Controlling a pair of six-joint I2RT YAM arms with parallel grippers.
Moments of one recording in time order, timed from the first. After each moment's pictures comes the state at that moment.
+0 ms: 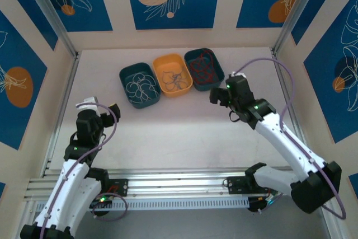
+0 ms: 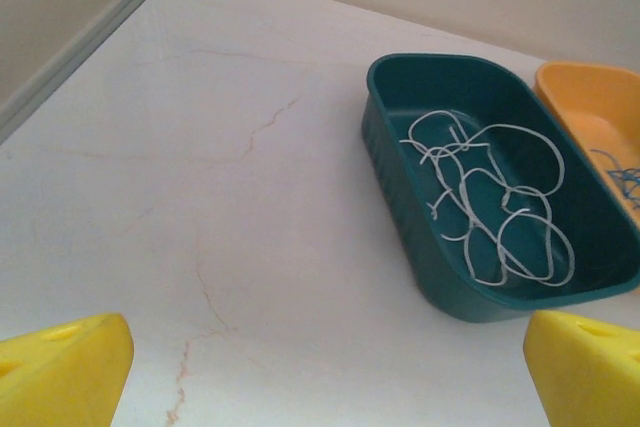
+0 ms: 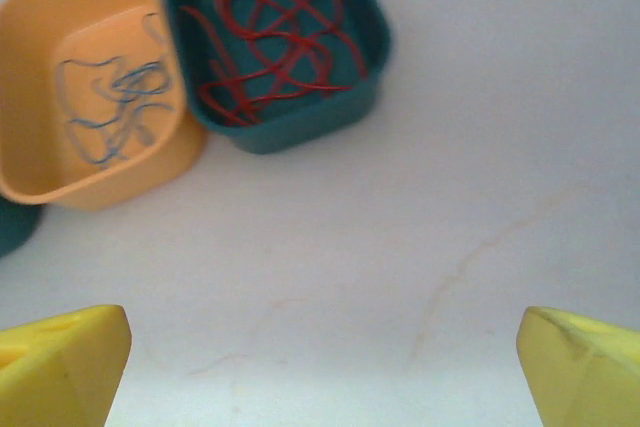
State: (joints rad) left arm -0.14 0.61 0.44 -0.27 -0.21 -0.31; right arm 0.44 1.06 0.96 -0.65 0.30 0.47
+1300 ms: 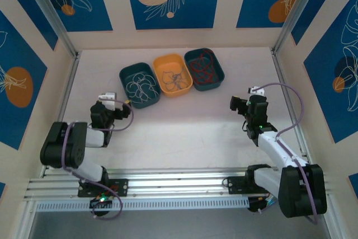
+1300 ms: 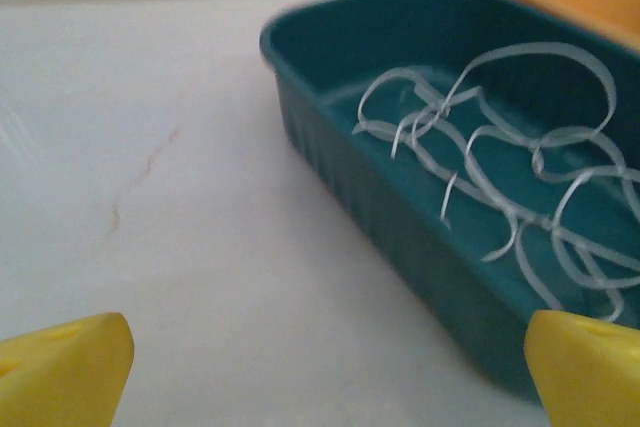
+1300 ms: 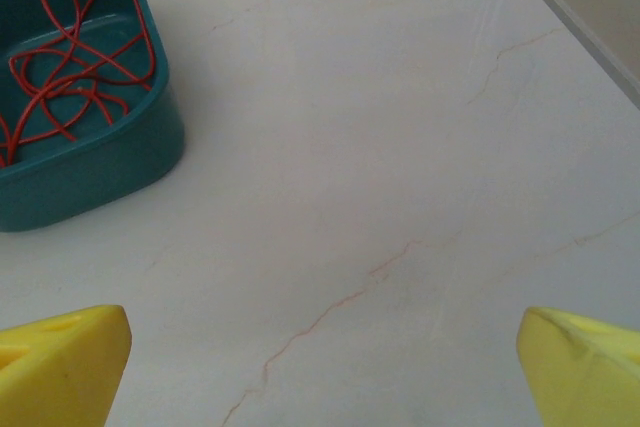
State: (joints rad) left arm 0.00 1.57 0.27 0.96 0.12 0.01; right arm 0.06 1.05 0.42 0.13 0.18 0.18
